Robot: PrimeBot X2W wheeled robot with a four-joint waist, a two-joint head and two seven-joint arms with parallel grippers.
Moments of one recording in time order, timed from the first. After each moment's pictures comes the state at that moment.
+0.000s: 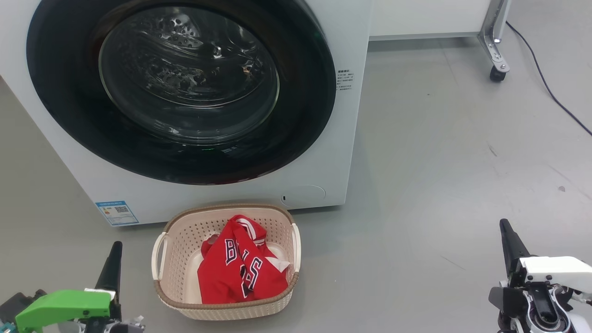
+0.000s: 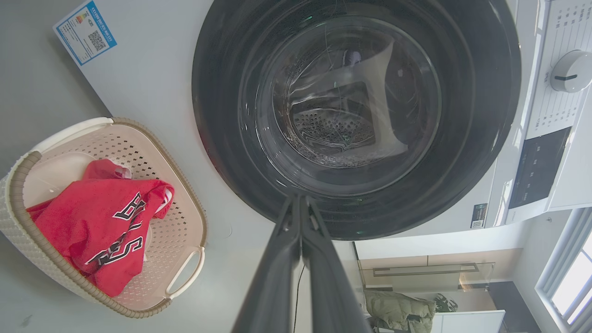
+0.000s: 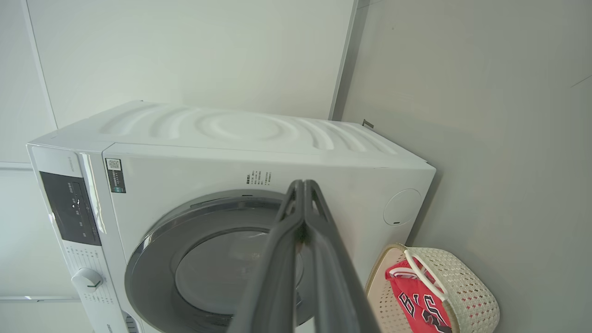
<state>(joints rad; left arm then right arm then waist) -0.04 0.05 0.04 0.27 -1.54 -0.11 0.07 -0.04 -0.06 -0.06 0.27 1.56 0.11 0.05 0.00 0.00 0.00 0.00</state>
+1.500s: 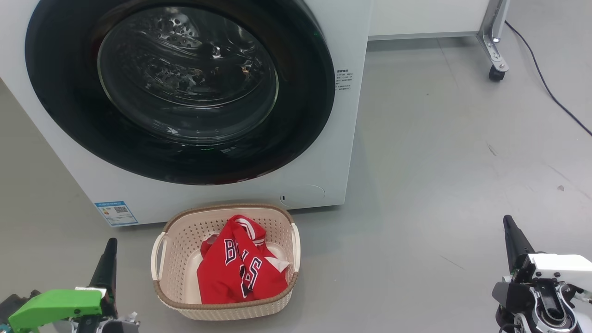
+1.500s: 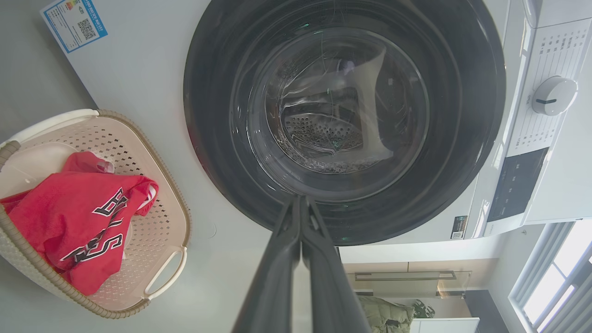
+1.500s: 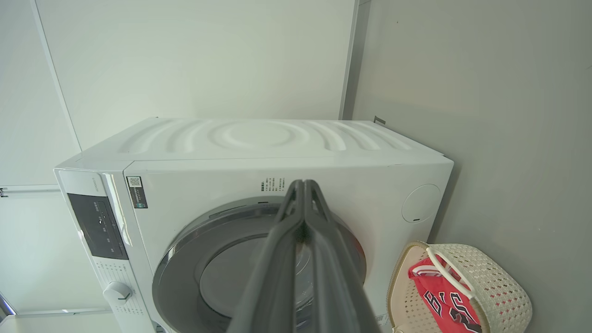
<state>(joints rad) -0.05 0.05 0.06 0.28 -1.61 -0.12 0.09 -0.06 -0.07 -0.09 0.28 1.64 0.12 0.07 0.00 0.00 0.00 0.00</state>
